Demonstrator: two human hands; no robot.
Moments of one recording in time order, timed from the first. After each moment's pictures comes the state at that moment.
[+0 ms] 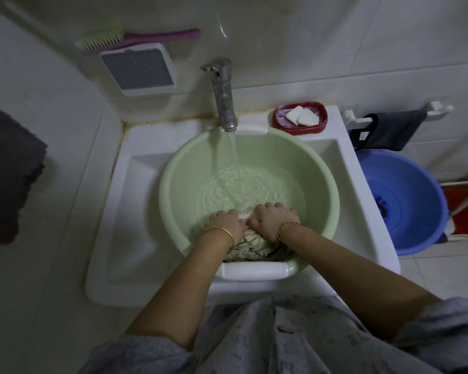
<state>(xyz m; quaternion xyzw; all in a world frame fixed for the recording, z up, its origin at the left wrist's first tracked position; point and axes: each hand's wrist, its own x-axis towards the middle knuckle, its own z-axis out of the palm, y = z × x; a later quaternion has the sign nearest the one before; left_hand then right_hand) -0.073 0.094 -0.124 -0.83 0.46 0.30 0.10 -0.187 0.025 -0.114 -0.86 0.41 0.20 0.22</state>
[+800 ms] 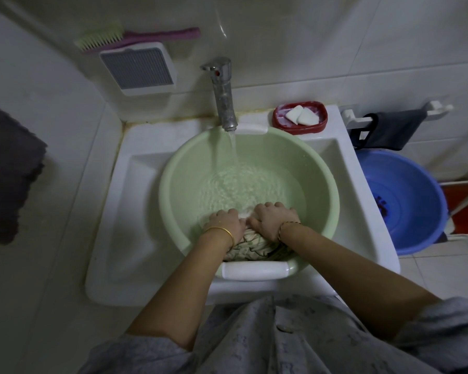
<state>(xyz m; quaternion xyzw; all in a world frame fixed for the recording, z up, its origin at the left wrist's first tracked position) -0.073 0.093 -0.123 -0.83 0.46 0.30 0.10 -0.187 0.025 -0.116 -0.87 0.41 0.20 0.21</state>
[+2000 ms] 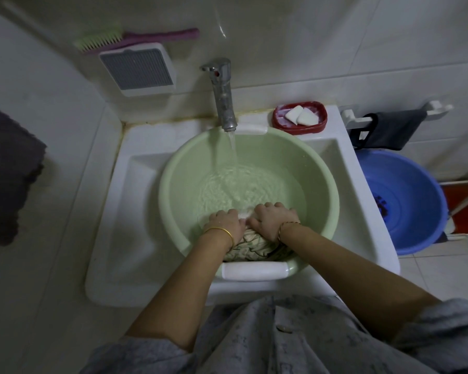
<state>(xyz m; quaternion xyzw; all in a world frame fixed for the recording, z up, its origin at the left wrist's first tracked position) -0.073 0.093 -0.125 -0.83 0.47 0.29 0.10 -0.187 0.025 -0.115 -0.86 0.41 0.20 0.22</state>
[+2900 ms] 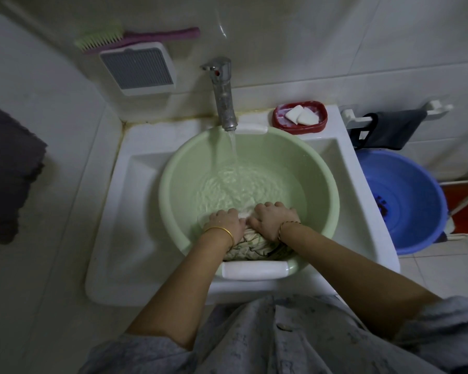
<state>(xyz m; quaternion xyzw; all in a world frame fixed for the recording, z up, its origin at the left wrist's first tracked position) -0.074 0.093 -0.123 -0.83 0.46 0.30 0.09 -0.187 0.026 -0.113 -0.87 0.41 0.20 0.22</state>
